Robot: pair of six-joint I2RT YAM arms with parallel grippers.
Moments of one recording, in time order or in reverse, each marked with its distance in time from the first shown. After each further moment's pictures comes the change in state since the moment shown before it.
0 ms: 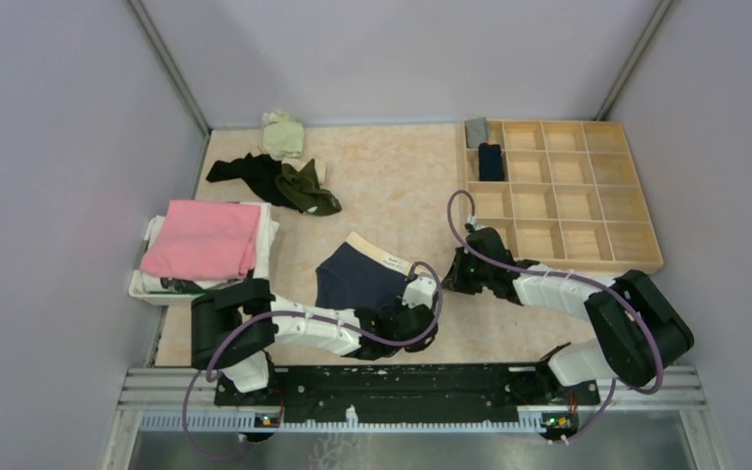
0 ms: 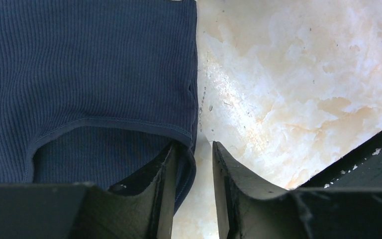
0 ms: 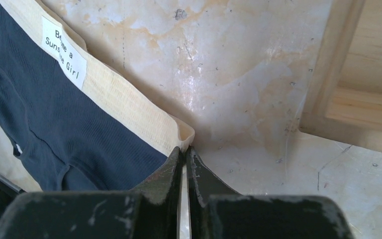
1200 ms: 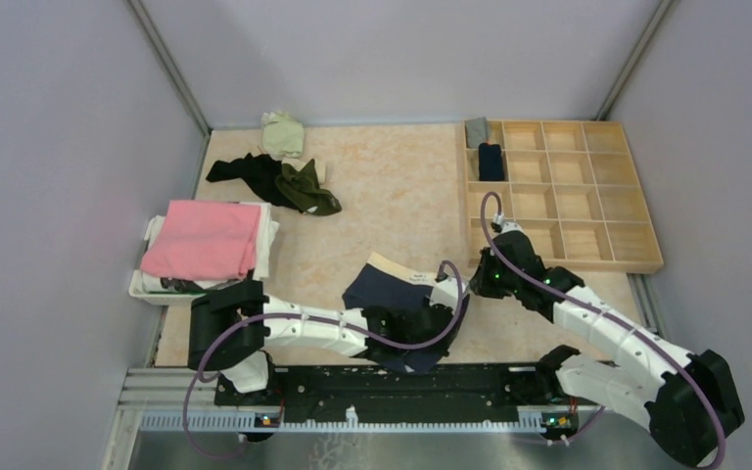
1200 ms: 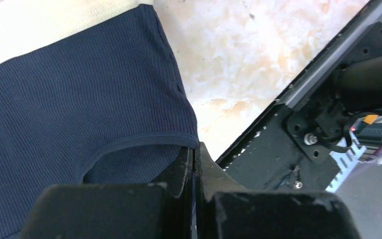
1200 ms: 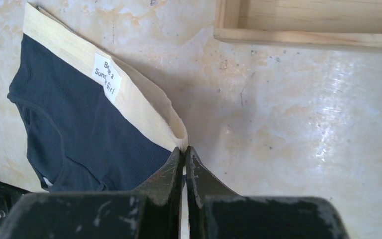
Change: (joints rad) left arm -0.056 -0.008 0.137 0.012 0.121 0.076; right arm 0.000 -0.406 0.027 -0.420 0.156 -0.080
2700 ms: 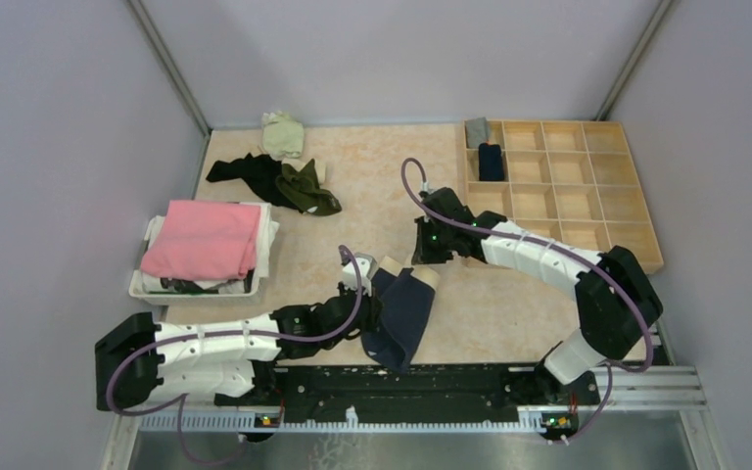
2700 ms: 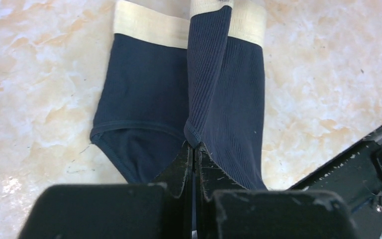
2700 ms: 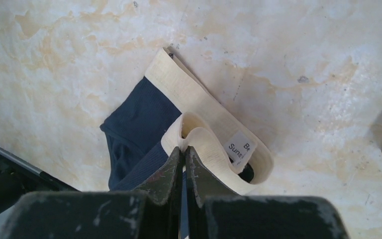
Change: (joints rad) left arm 0.194 -0.575 -0.423 -0.058 -0.135 -0.024; right arm 0.157 0.554 0.494 -0.018 -0.082 -0.023
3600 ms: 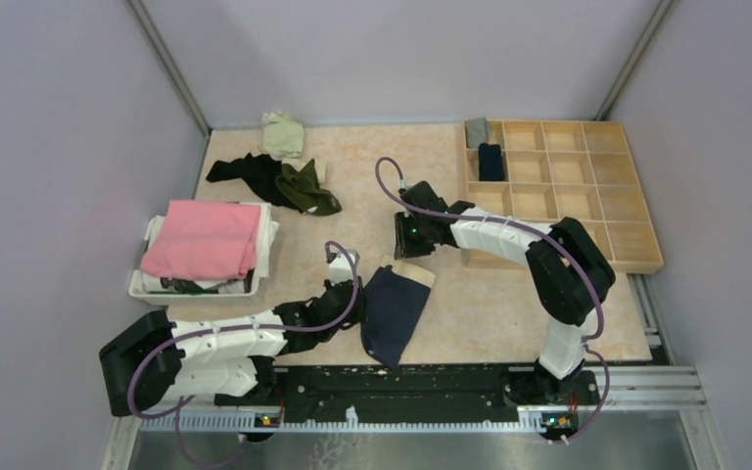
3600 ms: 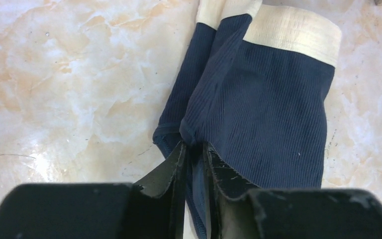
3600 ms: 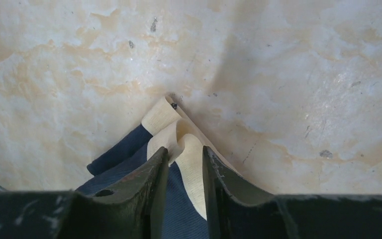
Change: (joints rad) left arm 0.154 0.066 -0.087 0.055 -0.010 -0.019; right arm 0.003 0.284 0.175 0.049 -0.024 -0.063
